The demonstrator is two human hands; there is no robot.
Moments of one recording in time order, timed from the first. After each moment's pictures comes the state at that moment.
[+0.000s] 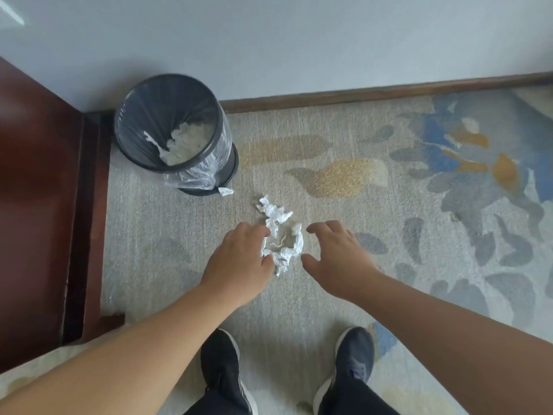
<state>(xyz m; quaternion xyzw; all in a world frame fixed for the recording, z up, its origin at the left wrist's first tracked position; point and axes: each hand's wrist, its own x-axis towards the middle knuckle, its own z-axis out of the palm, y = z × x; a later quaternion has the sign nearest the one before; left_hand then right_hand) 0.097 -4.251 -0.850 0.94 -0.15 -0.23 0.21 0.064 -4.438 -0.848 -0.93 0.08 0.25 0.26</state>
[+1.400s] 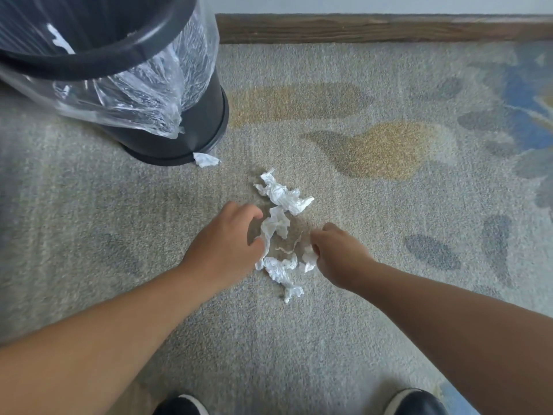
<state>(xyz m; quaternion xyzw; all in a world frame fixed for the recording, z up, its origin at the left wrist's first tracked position) 0.141 -4.220 -1.095 0.93 -0.13 -0.25 0.25 0.094 -4.431 -1.141 -0.95 -0.01 0.28 0.16</state>
